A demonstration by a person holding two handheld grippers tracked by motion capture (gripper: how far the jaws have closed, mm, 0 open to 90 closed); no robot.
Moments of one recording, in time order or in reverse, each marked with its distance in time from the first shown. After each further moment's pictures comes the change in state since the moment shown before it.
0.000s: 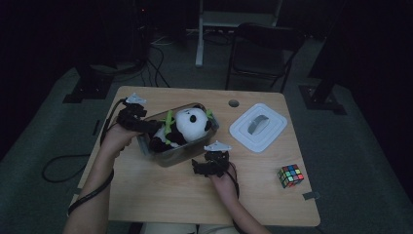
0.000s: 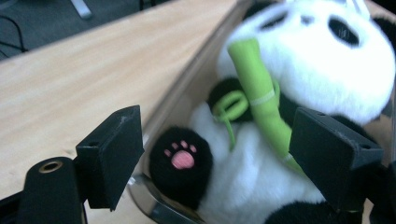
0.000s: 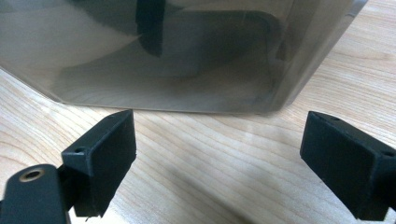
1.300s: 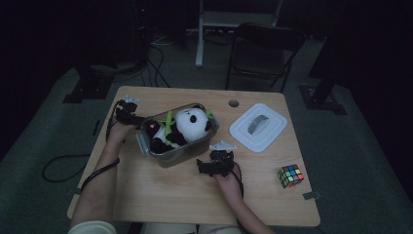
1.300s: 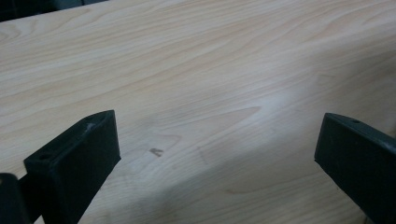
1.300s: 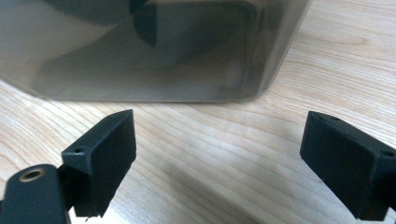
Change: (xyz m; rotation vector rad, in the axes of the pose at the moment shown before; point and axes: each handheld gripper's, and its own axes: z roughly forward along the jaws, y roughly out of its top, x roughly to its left) left arm 0.093 -0.051 0.103 0.017 0.173 -0.109; right arm -0.016 -0.005 -0.004 0.017 -0.007 0.026
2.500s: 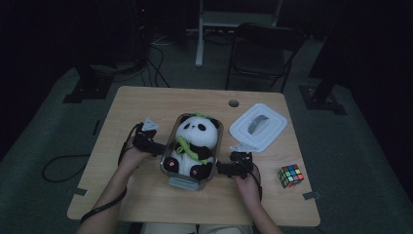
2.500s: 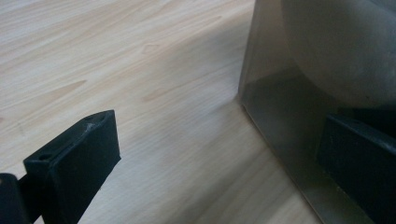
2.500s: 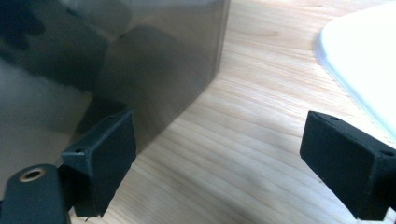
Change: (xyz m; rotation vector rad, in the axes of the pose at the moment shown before) left arm -0.113 -0.039 -0.044 -0.040 -0.195 0.144; right arm -0.044 -0.015 -0.042 -0.033 -0.035 0.013
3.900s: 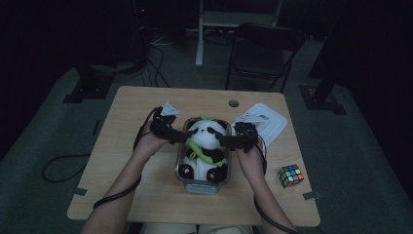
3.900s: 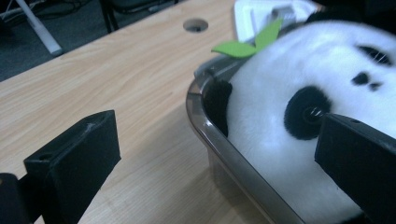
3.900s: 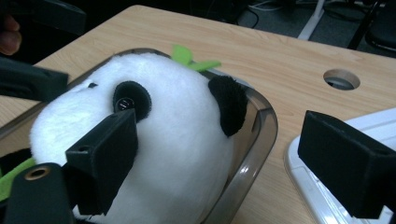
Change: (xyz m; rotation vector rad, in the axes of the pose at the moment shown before) left arm -0.047 0.082 -0.004 -0.004 -0.036 0.108; right arm -0.007 0.095 -0.035 -0.105 0.043 -0.012
